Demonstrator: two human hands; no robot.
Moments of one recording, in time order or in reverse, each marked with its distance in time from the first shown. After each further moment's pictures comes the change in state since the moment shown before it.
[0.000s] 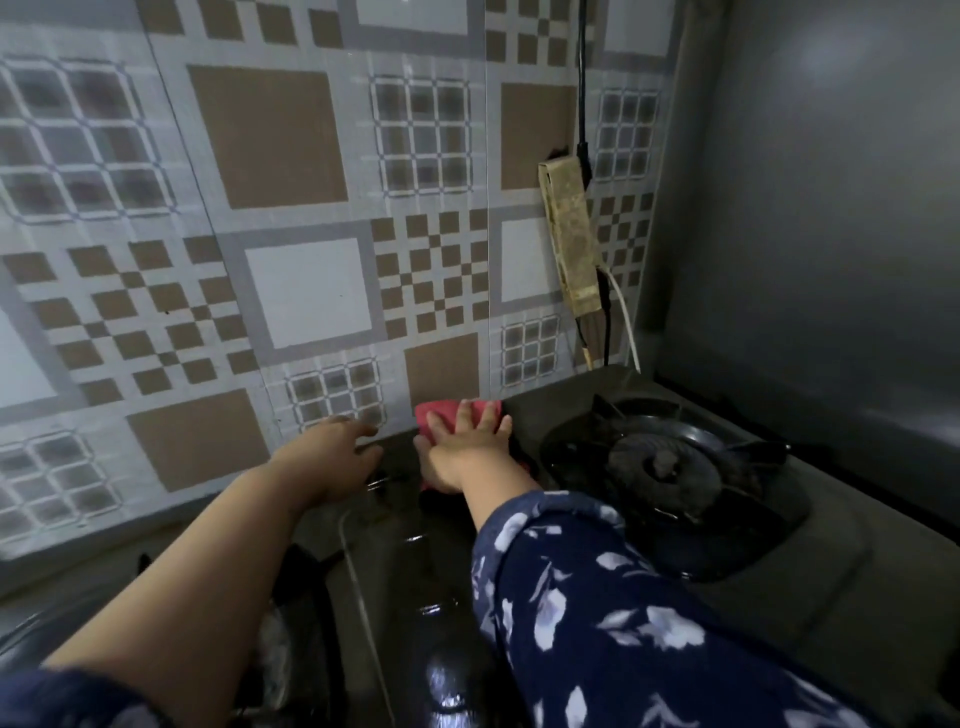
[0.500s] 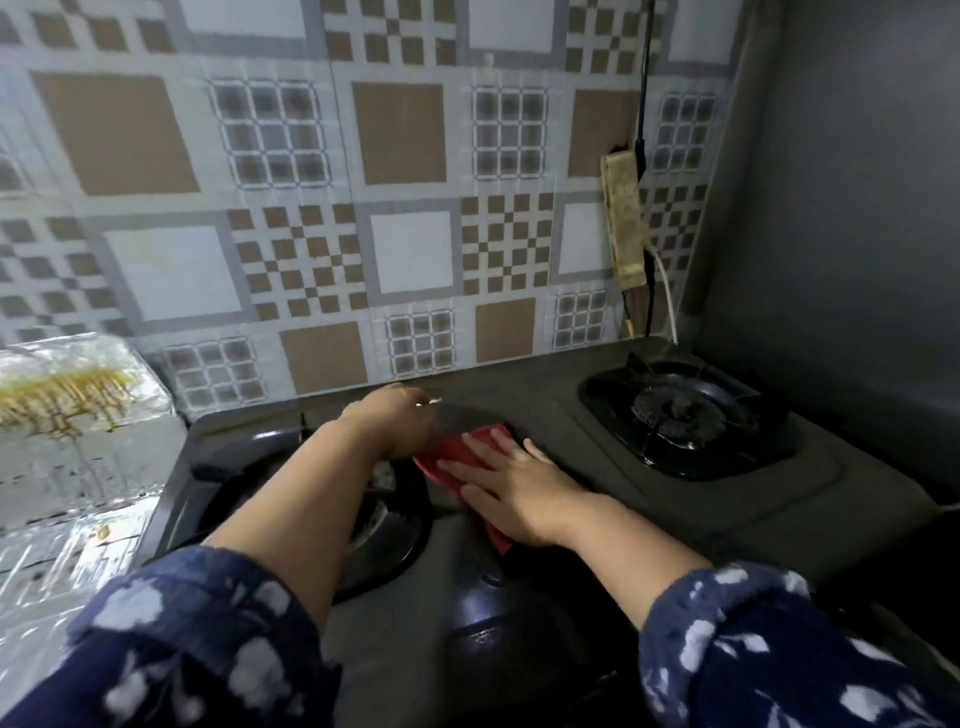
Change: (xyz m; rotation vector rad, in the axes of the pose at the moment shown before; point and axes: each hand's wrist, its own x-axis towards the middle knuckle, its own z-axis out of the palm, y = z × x) left_hand -0.116 0.004 -0.005 -0.041 -0.010 -0.103; right_hand -0.182 0.014 0.038 -0.076 0.016 -0.525
